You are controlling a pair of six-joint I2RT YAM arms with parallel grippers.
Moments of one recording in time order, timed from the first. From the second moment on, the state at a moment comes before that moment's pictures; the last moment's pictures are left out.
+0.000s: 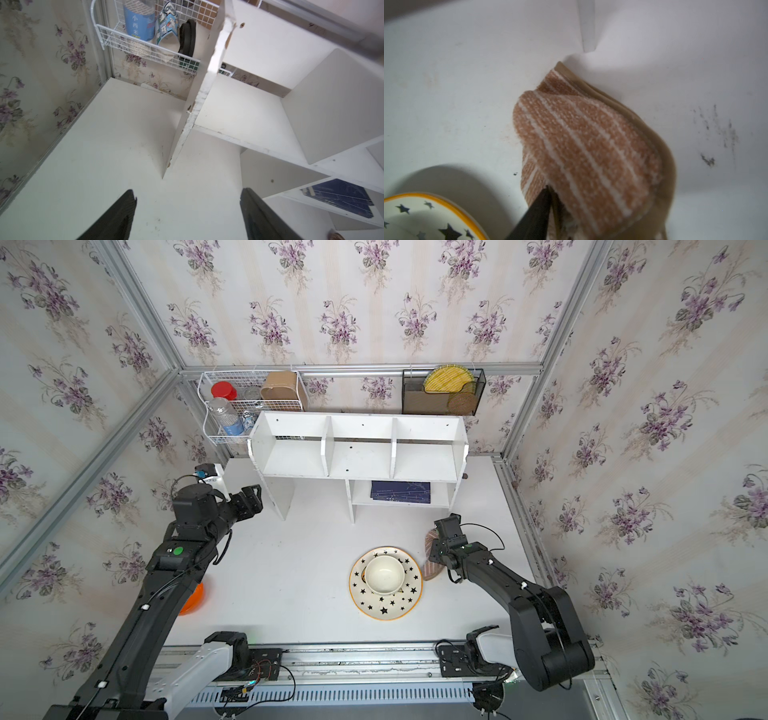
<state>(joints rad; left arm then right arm) -0.08 0.94 0.95 -0.44 -0.07 -0.35 0.32 1.27 0.60 -0.35 0.14 0.51</state>
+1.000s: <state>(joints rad) -0.04 1.47 0.36 0.73 -0.31 -0.08 0.16 1.40 0.00 1.23 0.63 0.15</state>
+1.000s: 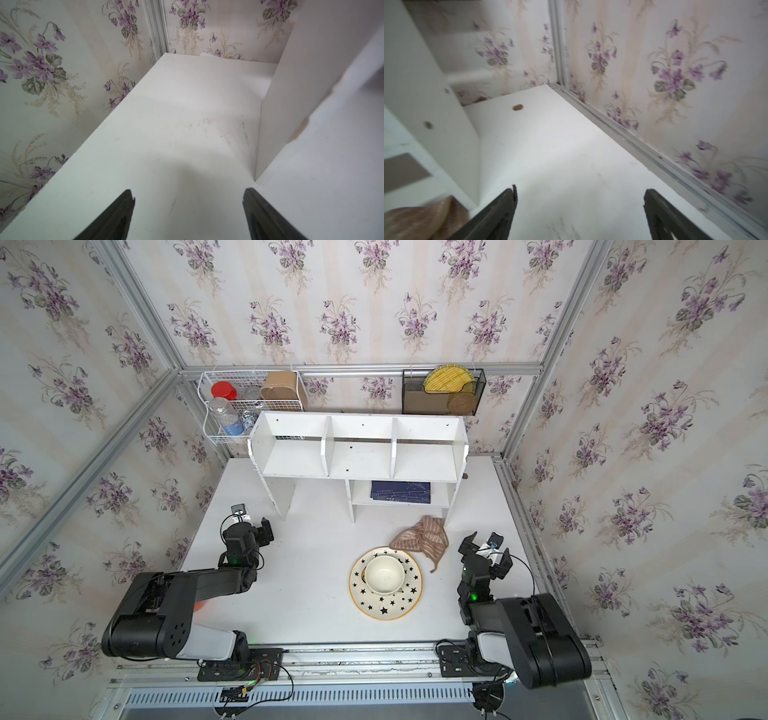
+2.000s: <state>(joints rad) -0.05 1.55 0.37 0.84 -0.22 -0.02 0.08 1.55 0.20 1.24 0.25 0.07</state>
